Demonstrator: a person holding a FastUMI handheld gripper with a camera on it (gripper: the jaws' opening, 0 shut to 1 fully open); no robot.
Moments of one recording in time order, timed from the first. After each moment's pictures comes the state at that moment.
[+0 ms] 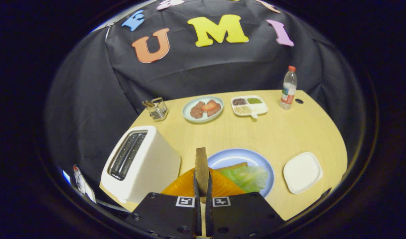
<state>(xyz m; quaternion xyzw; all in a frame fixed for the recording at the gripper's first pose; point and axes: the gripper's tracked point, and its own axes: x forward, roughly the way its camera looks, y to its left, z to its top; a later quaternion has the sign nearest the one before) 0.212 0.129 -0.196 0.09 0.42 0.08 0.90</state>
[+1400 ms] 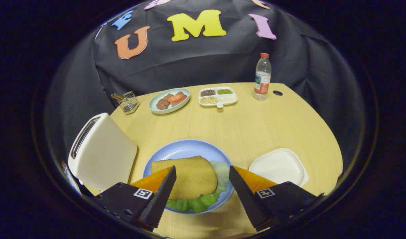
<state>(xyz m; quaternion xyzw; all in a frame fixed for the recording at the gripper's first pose) 0.210 0.028 -0.221 0.06 0.40 0.01 0.92</state>
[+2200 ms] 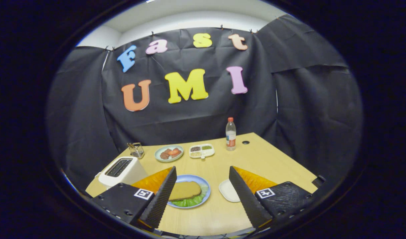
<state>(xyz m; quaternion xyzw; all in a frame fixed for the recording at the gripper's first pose) 0.077 -0.015 -0.033 0.06 0.13 -0.05 0.99</state>
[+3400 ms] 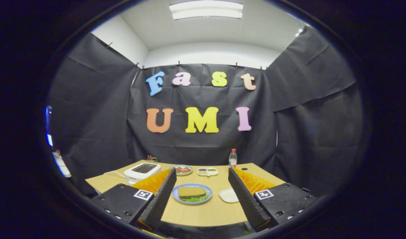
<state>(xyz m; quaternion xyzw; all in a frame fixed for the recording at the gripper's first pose) -0.068 0.034 -0.008 -0.01 0.00 0.00 1.00</state>
